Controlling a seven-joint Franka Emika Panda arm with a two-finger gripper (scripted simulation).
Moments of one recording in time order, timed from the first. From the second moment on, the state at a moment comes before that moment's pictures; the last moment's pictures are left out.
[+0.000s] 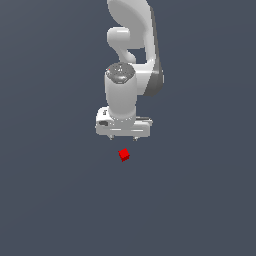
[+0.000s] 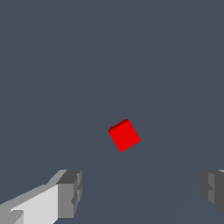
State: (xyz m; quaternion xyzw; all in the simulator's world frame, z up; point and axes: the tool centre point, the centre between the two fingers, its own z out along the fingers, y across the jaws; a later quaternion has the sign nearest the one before) arm 0.002 -0.018 0.161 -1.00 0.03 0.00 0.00
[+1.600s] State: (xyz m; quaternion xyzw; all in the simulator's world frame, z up) arm 0.006 -0.019 0.034 -0.98 -0.21 0.00 0.00
